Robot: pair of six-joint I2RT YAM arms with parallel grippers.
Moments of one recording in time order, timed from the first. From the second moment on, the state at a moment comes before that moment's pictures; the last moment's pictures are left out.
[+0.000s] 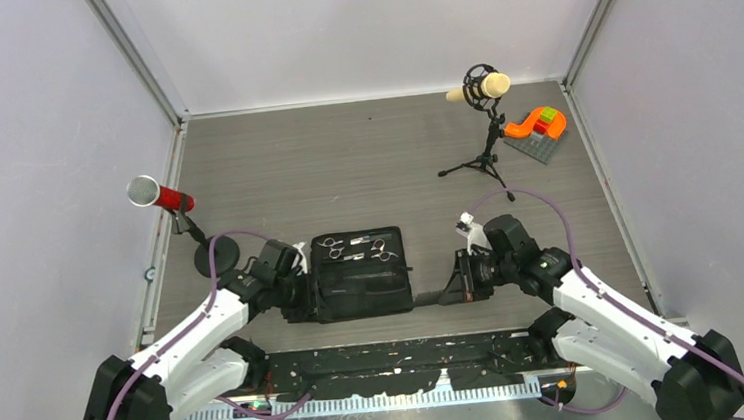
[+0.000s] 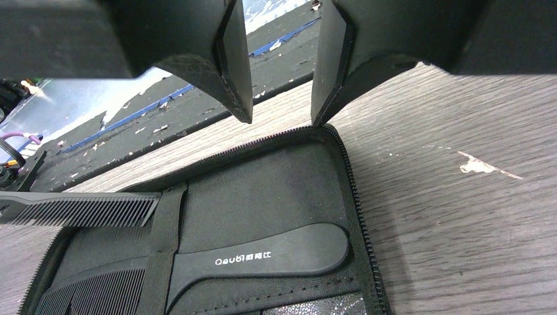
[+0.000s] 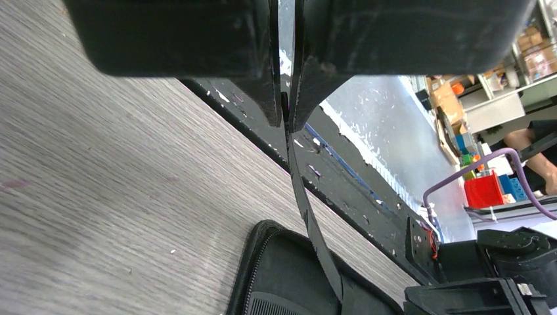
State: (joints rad) left arm -0.53 0.95 0.44 -0.62 0.32 -0.63; right arm 0.55 0.80 0.44 -0.50 -0.56 0.59
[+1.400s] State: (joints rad) left arm -0.47 1.09 0.48 -0.51 0.16 -0.58; right arm 0.58 1.16 0.38 -0.14 -0.56 0.70
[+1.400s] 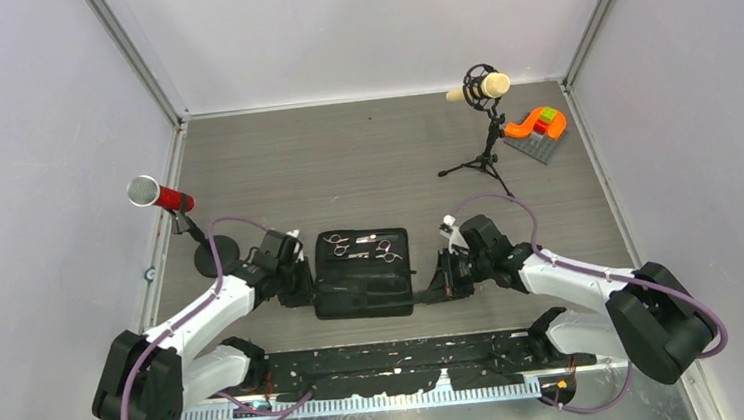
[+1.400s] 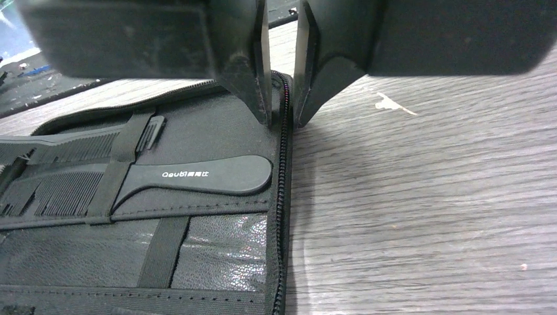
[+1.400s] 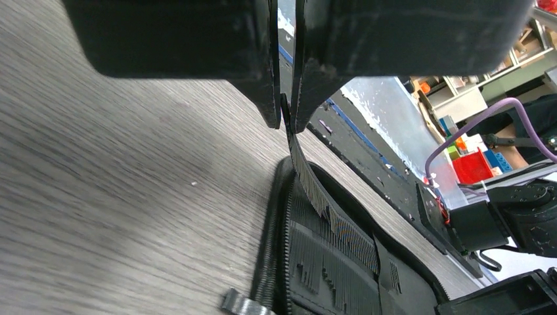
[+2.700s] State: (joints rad) left arm -0.48 1.00 0.44 -0.44 0.23 -0.63; right arm 0.81 1.27 0.83 -0.41 -0.05 0.41
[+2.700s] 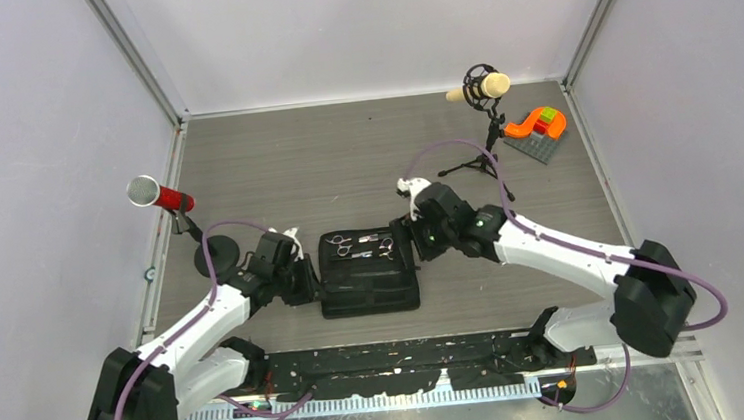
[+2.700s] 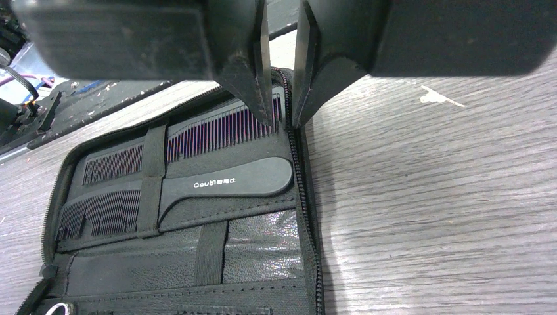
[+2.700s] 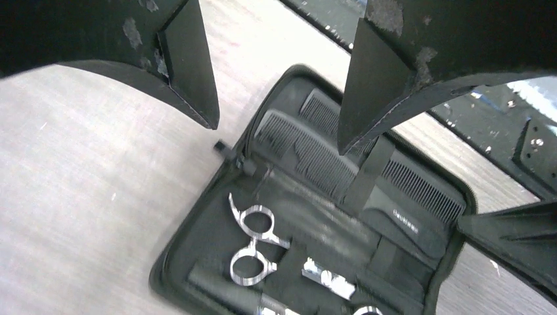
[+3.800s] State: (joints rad) left arm -0.48 0.60 0.43 -0.50 0.10 -0.63; right arm 0.66 2.02 1.42 -0.51 -0.34 -0.13
